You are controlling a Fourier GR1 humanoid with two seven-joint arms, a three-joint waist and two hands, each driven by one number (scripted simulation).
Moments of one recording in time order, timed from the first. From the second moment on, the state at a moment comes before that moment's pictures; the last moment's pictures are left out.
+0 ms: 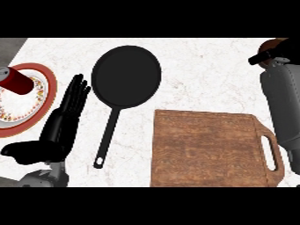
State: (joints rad) left arm -0.09 0.09 -0.14 -1.71 0.06 0.11 0.01; right arm -0.89 -0.27 -0.28 -0.88 1.27 -0.17 1.14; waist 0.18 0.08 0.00
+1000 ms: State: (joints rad) left arm -0.13 0.08 -0.16 -1.67 0.05 0.12 0.03; right arm -1.16 -0.31 -0.46 -0.72 1.72 -0.34 1.23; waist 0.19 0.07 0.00
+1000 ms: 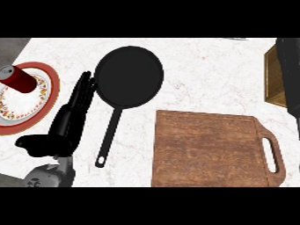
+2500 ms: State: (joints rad) left arm -0.08 0.08 -0.10 -1.66 0.05 0.15 0.02; right arm -1.12 -0.07 -0.93 -0.78 2.20 -0.39 1.24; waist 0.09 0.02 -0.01
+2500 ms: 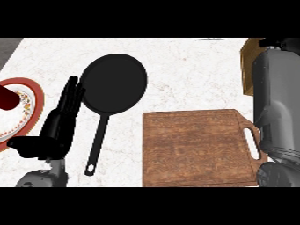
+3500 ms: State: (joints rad) left arm -0.07 0.08 -0.09 -1.66 0.05 0.15 0.02; right arm -1.06 0.00 -1.11 -0.82 2.27 -0.58 1.23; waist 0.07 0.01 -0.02
